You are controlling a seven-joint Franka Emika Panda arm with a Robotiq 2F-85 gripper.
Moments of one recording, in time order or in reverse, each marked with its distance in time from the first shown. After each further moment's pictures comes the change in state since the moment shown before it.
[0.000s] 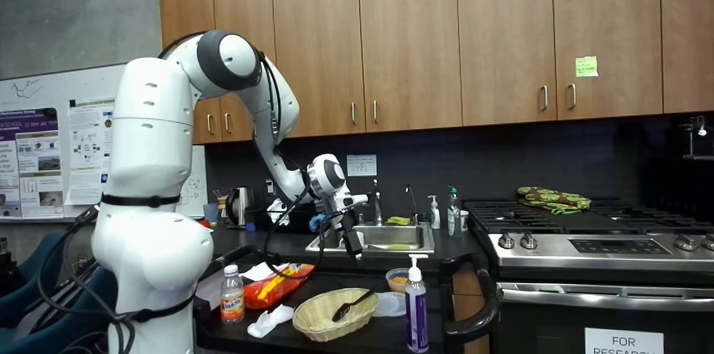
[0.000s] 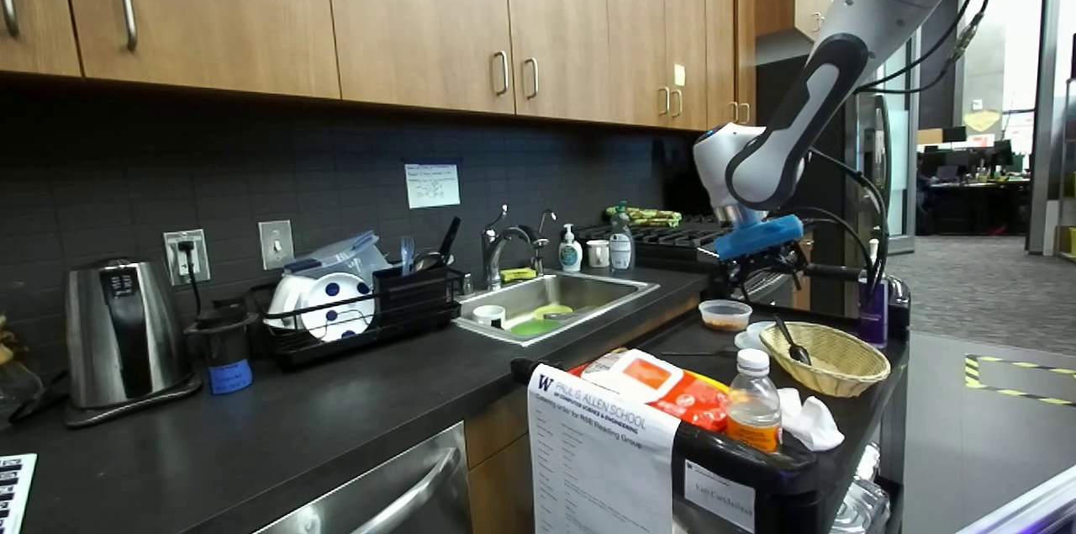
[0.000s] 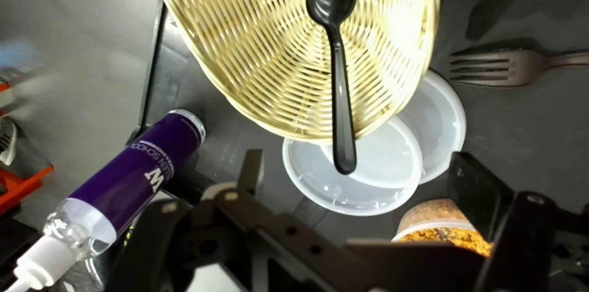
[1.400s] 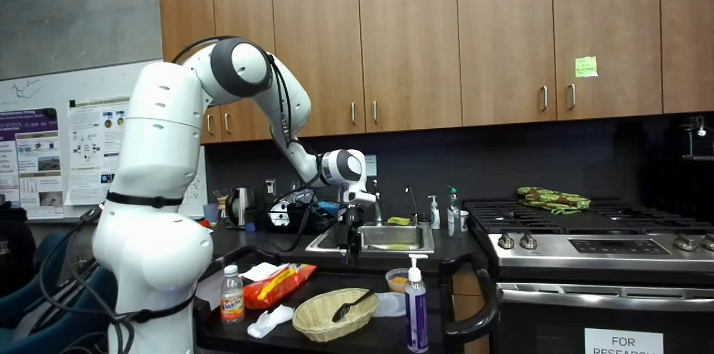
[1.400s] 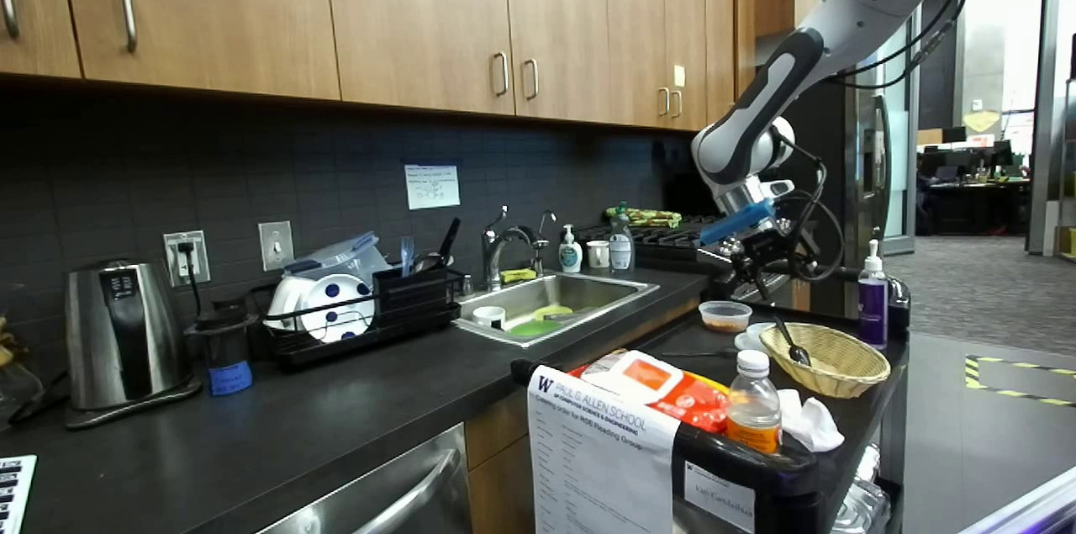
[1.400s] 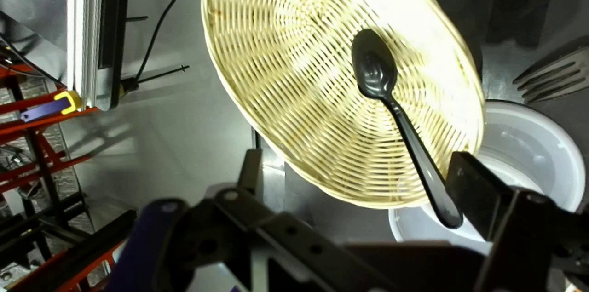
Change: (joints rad) arm -0.008 0.078 -0.035 0.192 0.326 -0.392 0.148
